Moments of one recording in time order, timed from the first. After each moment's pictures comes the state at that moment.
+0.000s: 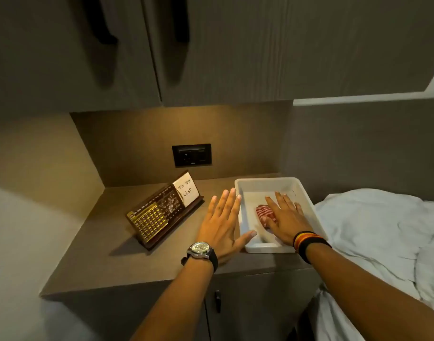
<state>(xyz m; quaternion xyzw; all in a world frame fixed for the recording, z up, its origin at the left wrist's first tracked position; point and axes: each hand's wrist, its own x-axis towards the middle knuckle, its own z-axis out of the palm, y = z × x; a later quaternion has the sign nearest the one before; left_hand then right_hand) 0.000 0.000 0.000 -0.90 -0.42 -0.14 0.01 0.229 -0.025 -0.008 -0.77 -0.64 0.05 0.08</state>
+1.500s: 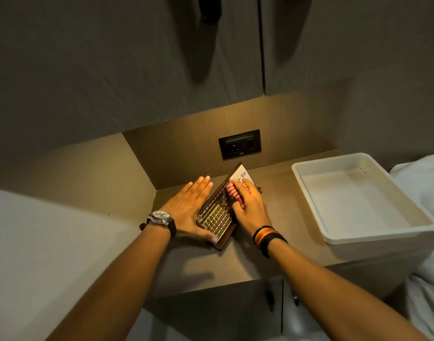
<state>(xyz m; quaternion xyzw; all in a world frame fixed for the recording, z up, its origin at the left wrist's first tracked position) -0.249 0.142 0.059 -0.92 -0.38 0.10 0.02 -0.040 0.079 -0.018 -0.65 -0.57 0.22 0.45</state>
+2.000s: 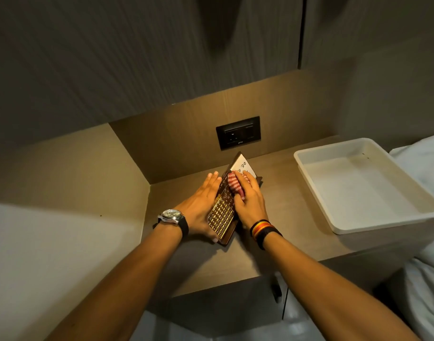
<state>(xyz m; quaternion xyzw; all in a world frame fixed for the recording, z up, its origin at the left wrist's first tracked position) -0.228 0.143 0.037 -0.92 -0.38 0.03 -0.12 -0.058 0.107 -0.048 -0.65 -0.51 0.23 0.51</state>
